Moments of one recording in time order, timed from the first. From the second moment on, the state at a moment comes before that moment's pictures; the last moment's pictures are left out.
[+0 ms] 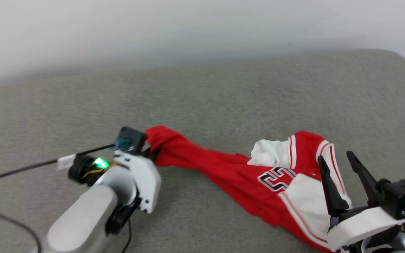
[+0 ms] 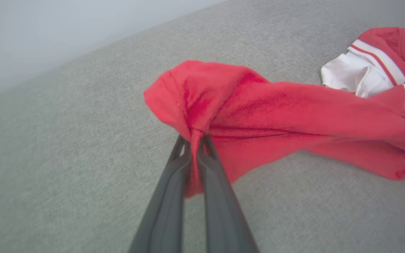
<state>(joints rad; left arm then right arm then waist) -0.56 0.40 -0.72 0.37 -0.58 0.05 0.25 0.04 -0.05 0.03 -0.18 0.11 0.13 0.07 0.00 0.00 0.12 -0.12</state>
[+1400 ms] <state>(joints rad) -0.46 0.38 -0.64 0.09 -0.56 0.22 0.00 0.03 -0.05 0.00 -0.18 0.10 0.13 0.08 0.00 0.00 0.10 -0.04</state>
